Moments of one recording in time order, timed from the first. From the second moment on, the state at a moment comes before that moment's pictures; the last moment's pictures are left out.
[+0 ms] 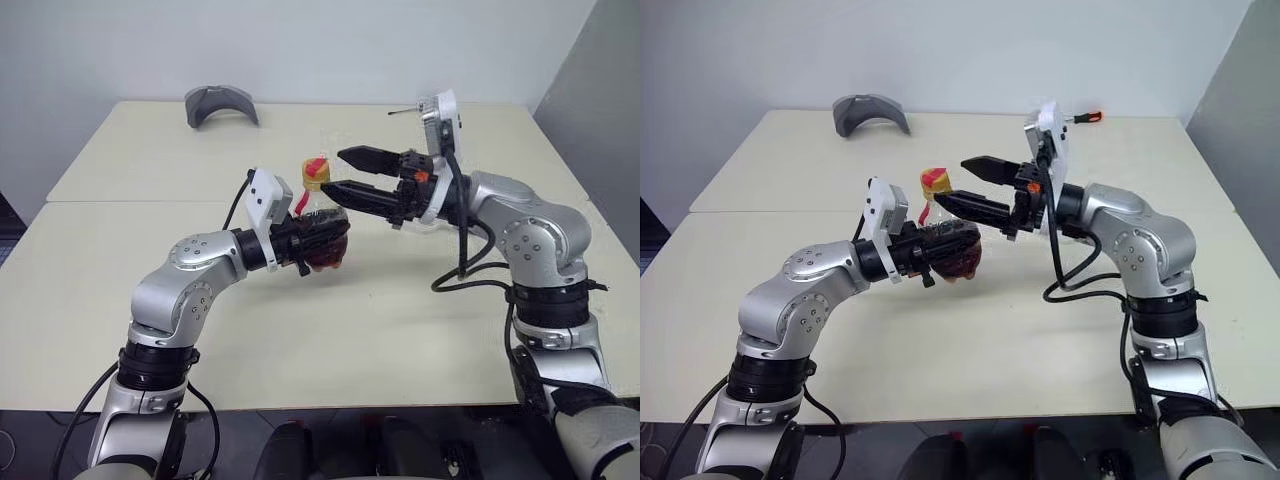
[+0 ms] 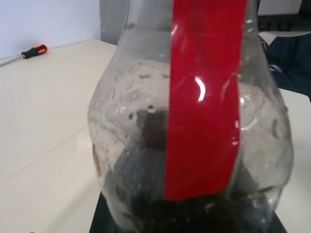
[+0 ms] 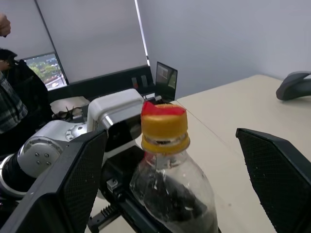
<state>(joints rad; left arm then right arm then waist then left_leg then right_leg) -0.54 0.49 -0.02 -0.23 -0.55 0.65 -0.78 -0.88 -0.33 0.01 -0.11 0.72 0.82 0.78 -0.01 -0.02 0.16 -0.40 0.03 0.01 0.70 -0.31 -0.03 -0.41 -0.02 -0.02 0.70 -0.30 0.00</state>
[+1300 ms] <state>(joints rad) -0.51 0.49 -0.02 -0.25 -0.55 0.65 -0.77 -0.92 -0.29 0.04 -0.06 0.69 0.82 0.81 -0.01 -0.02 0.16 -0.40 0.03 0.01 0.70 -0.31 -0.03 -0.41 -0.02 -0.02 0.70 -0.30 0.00</state>
